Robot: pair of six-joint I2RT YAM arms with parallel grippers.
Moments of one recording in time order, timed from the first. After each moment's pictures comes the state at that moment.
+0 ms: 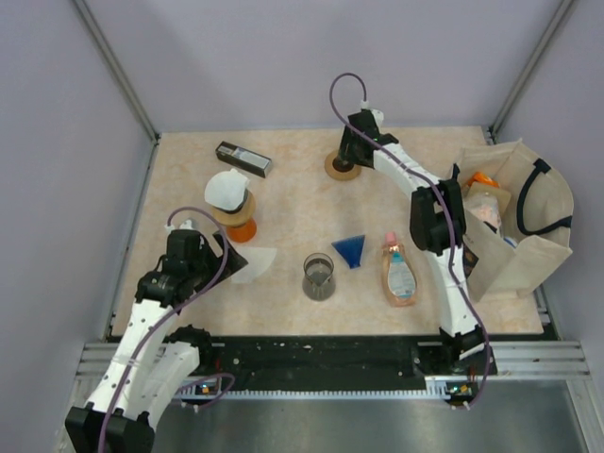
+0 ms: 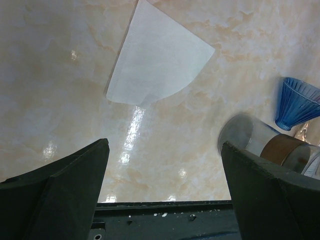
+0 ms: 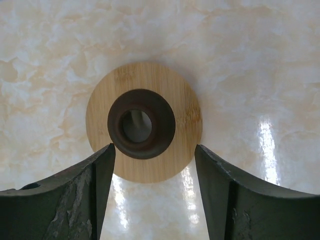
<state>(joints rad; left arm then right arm) -0.17 0.70 0.63 -0.75 0.08 -0.72 0.39 2.37 2.08 -0.47 0.22 0.51</state>
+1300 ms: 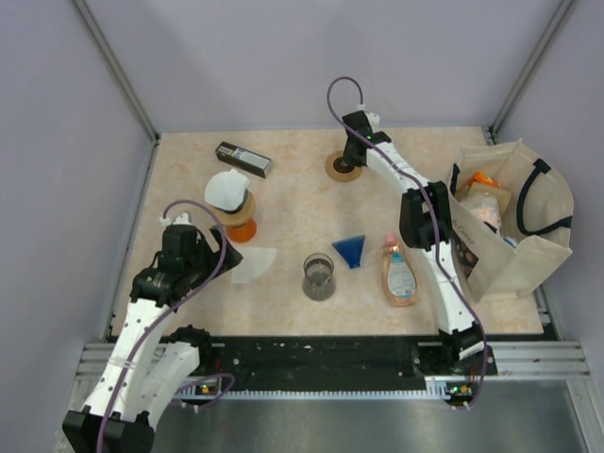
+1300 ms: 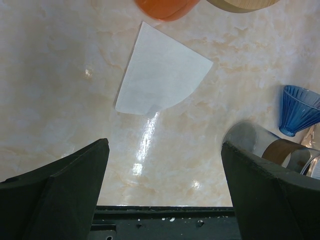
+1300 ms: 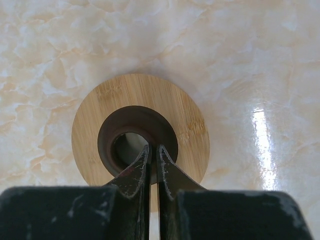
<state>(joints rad) -0.17 0.71 0.70 -0.79 0.03 -0.66 0.39 2.56 2.36 -0.63 0.26 0.56</state>
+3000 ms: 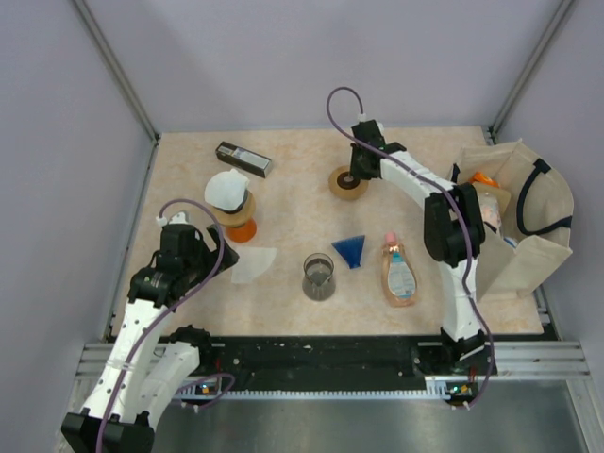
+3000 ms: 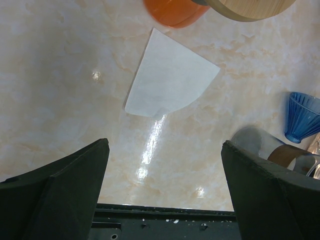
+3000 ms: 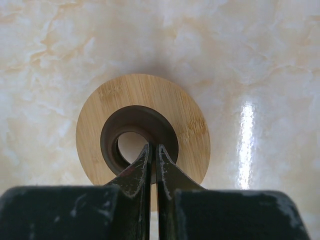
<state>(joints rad) -0.17 0.71 0.73 -0.82 -0.02 -0.65 0.41 2.21 1.85 -0.52 0.16 0.44</state>
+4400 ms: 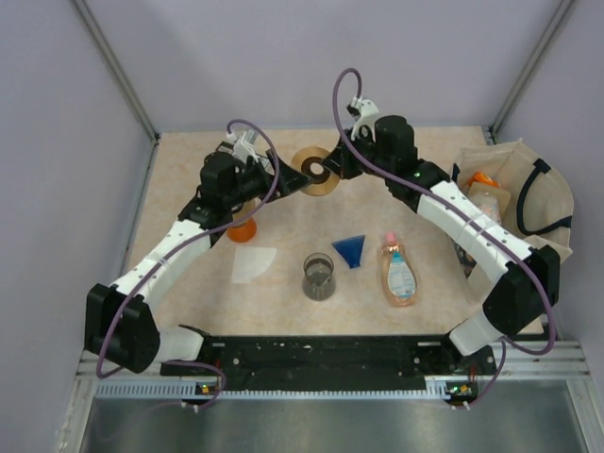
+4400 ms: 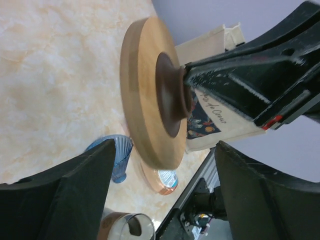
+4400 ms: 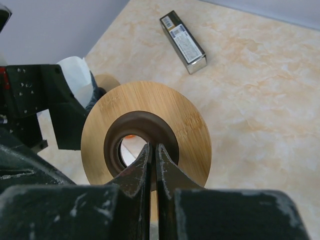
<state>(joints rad) -0.37 1.32 1.02 0.10 0.54 -0.81 0.57 1.53 1.45 -0.21 -0.24 0.29</state>
